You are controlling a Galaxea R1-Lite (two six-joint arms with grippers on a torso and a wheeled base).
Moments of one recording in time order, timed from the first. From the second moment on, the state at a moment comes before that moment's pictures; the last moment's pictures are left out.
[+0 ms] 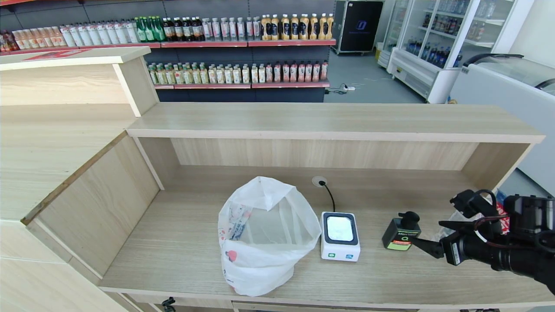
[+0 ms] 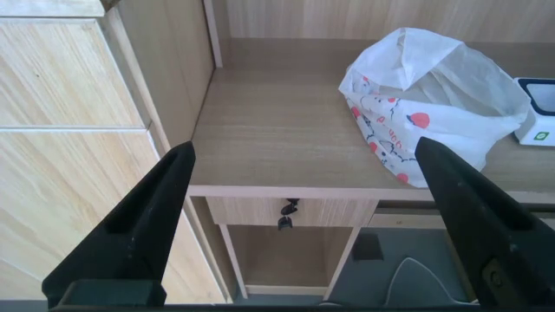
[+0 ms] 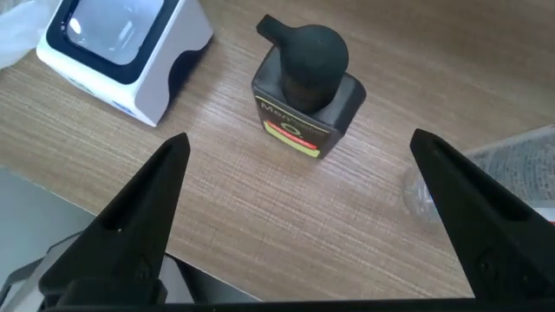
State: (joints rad) left arm -0.01 0.00 0.00 0.00 -0.04 0.00; right arm -0.12 1.84 -0.35 -0.92 0.42 -0.38
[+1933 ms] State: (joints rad) left arm -0.01 0.00 0.00 0.00 -0.04 0.00; right arm -0.03 2.33 -0.53 -1.29 0.58 -0.46
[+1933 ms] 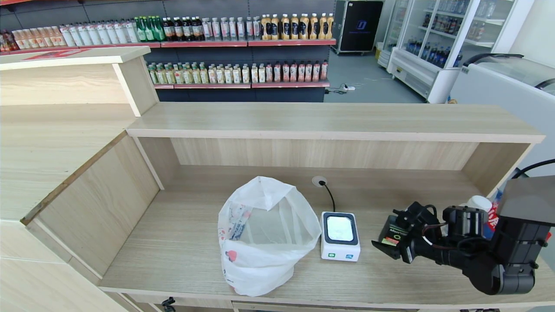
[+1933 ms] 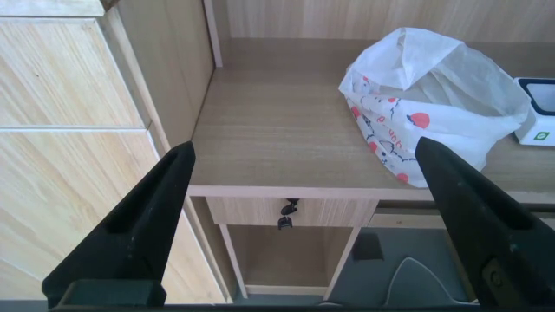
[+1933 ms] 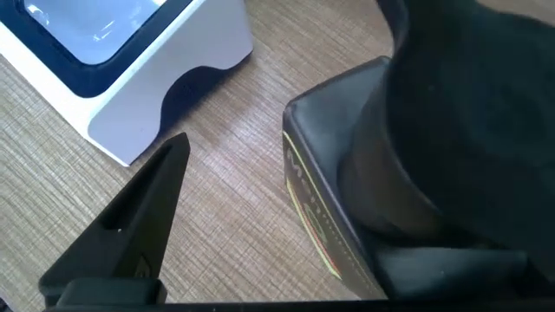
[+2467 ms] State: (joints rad) left arm -0.01 0.00 0.00 0.00 -0.04 0.00; right arm -0.03 2.31 -0.54 -1.29 0.57 -0.46
